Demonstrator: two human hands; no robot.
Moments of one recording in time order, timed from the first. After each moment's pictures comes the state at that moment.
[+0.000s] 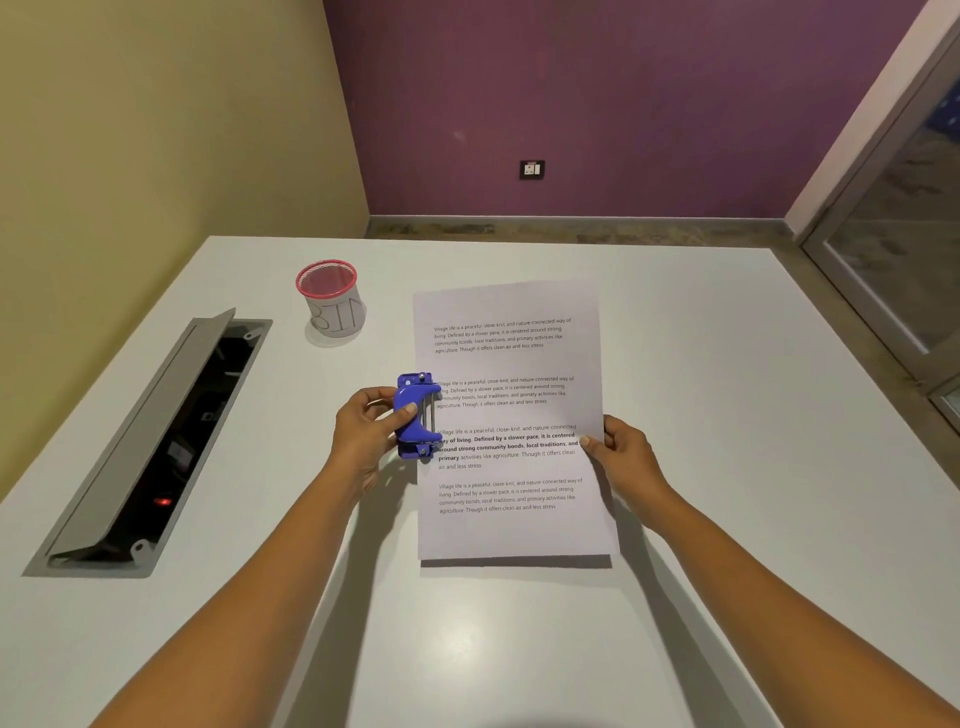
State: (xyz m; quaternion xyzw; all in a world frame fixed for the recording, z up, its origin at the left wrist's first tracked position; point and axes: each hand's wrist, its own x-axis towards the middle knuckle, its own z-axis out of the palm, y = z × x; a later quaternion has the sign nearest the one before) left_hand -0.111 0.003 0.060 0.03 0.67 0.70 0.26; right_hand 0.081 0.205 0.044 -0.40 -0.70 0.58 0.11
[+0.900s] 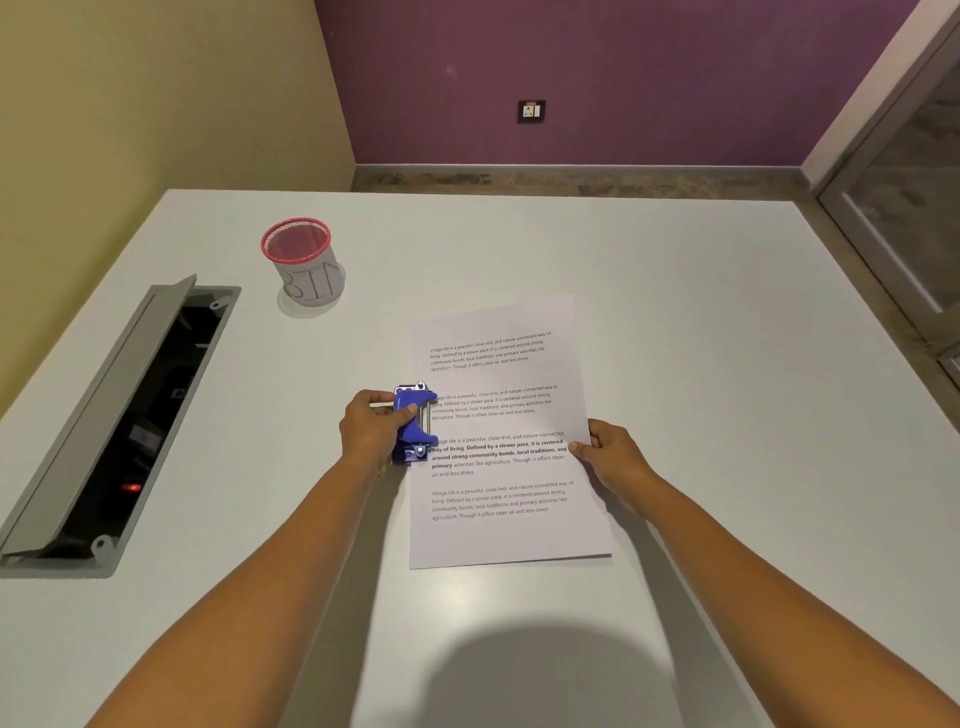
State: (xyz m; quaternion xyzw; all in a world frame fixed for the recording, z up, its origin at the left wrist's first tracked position) left_hand -0.119 0.034 0.011 -0.06 0.78 0.57 0.26; right_hand 0.067 0.221 0.002 -0.45 -0.69 0.57 -0.02
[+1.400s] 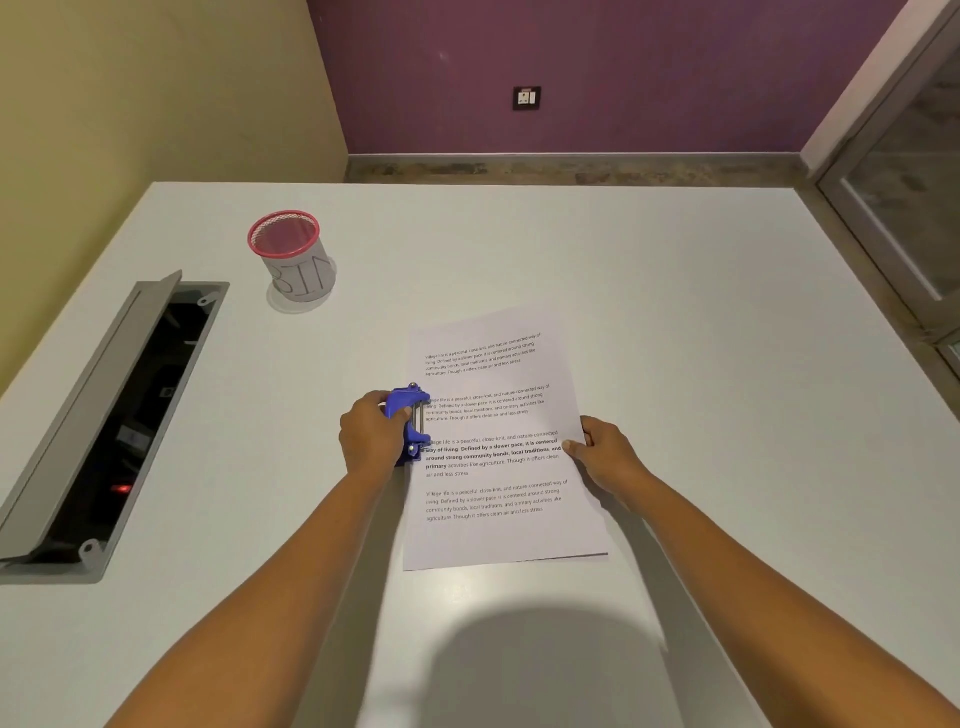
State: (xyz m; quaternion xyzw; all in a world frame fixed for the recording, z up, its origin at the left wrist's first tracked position) left_hand -0.108 0.041 0.009 0.05 0.90 0.40 0.17; right_hand 0.064 0.221 -0.003 -0.43 -0.73 0.52 -0.04
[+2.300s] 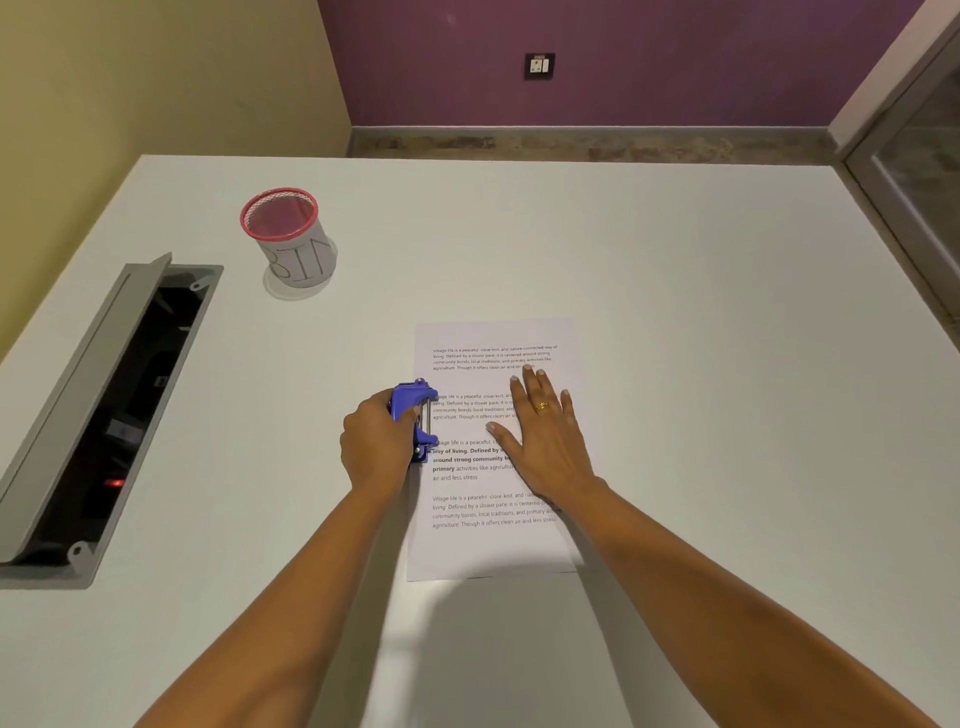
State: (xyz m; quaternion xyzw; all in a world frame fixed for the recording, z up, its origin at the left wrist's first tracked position) left_hand -0.103 0.041 0.006 0.06 0.92 0.36 0.13; right_hand 0.005 0.188 -0.052 -0.24 -0.96 0.18 -0.02
